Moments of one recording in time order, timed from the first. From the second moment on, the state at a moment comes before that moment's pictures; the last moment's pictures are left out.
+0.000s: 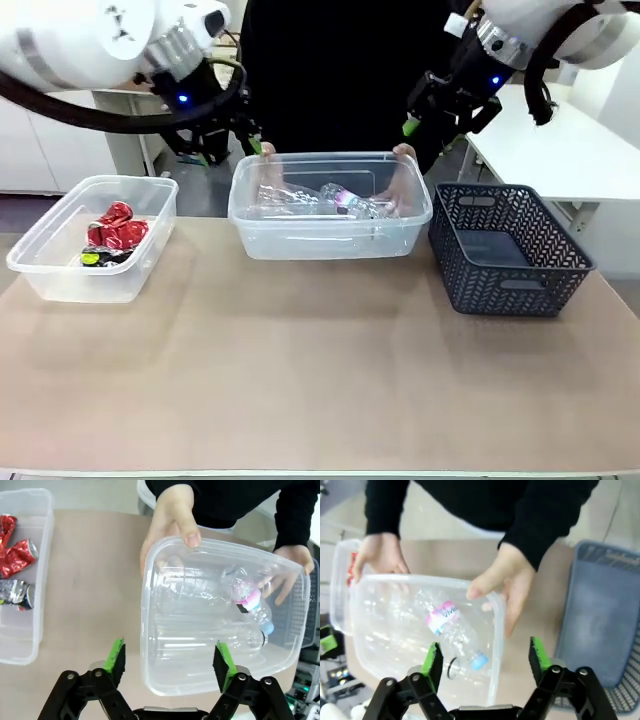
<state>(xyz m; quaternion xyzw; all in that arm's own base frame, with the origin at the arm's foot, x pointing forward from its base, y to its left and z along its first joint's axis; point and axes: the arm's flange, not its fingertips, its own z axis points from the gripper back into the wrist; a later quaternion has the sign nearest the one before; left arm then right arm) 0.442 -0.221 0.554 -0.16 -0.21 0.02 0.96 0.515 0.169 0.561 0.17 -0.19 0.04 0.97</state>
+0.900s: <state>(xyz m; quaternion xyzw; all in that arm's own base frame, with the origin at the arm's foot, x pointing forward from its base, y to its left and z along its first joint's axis) 0.438 -0.217 0.531 -0.16 -0.19 -0.04 0.97 0.498 0.170 0.546 0.16 -0.23 0.05 0.96</state>
